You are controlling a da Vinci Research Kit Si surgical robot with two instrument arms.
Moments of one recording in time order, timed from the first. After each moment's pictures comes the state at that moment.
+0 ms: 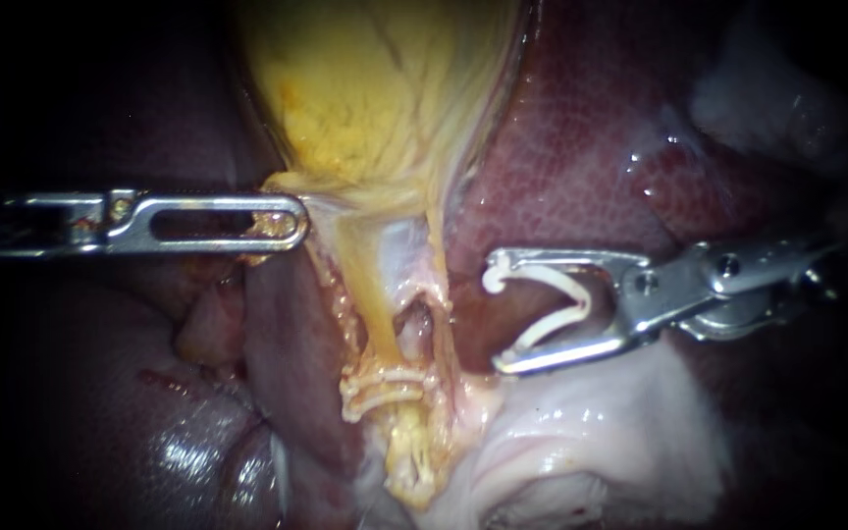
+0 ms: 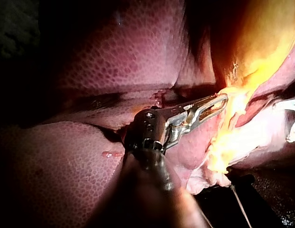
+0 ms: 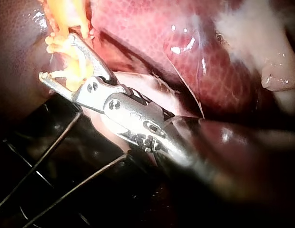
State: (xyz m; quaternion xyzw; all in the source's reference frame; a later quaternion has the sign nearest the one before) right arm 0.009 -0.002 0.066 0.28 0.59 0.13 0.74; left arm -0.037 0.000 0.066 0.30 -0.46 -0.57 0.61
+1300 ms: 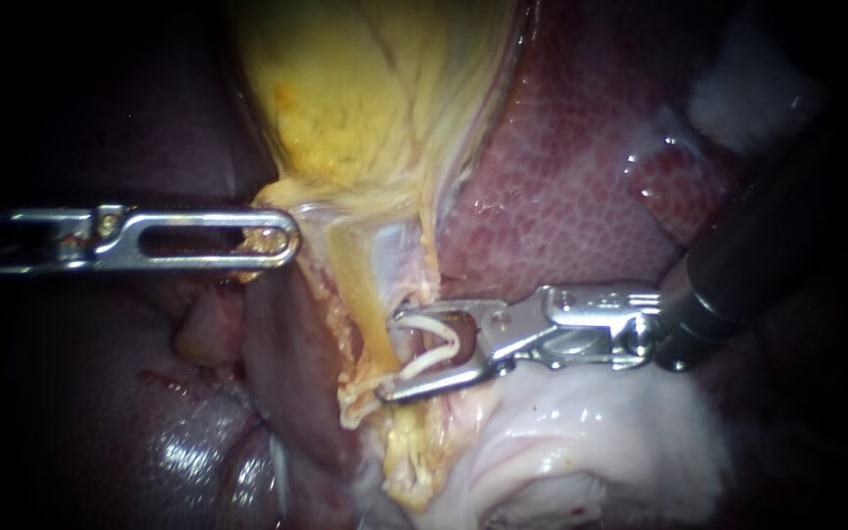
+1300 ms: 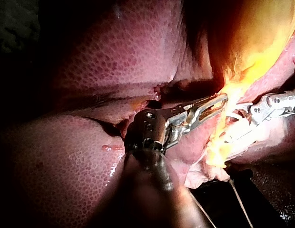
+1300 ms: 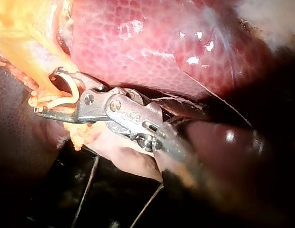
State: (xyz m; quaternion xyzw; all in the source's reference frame) right arm 0.017 -0.005 0.078 0.34 0.57 0.17 0.73; left arm -0.037 -0.001 0.065 0.30 -0.46 -0.57 0.61
